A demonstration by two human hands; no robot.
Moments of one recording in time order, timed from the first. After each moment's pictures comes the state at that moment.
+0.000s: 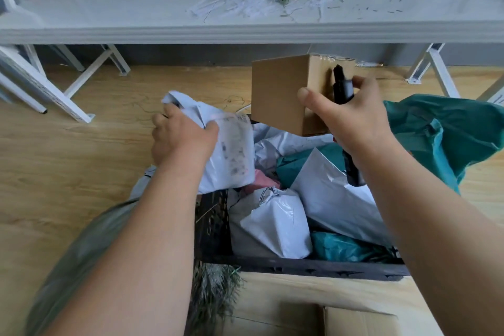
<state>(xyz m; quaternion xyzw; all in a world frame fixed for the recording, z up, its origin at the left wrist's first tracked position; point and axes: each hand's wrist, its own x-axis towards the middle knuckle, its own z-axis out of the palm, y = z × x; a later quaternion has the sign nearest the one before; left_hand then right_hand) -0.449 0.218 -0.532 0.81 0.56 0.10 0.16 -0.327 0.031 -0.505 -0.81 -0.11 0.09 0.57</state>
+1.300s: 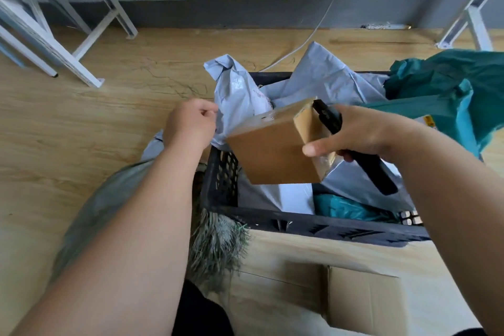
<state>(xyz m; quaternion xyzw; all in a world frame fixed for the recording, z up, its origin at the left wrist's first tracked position) -0.488 0.221 -0.577 0.81 0.50 0.13 0.30 -0.337 0.006 -0.549 -0.77 -0.30 0.46 0.34</state>
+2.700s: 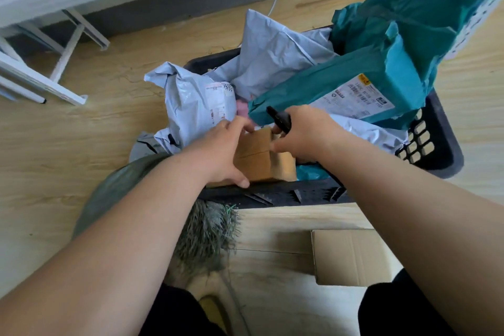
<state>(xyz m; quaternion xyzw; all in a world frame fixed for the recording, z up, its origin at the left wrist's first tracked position) -0.466 0.108 -0.589 0.94 0.20 -0.25 0.13 -0.362 -0.036 -0.600 -0.86 -0.28 0.31 0.28</state>
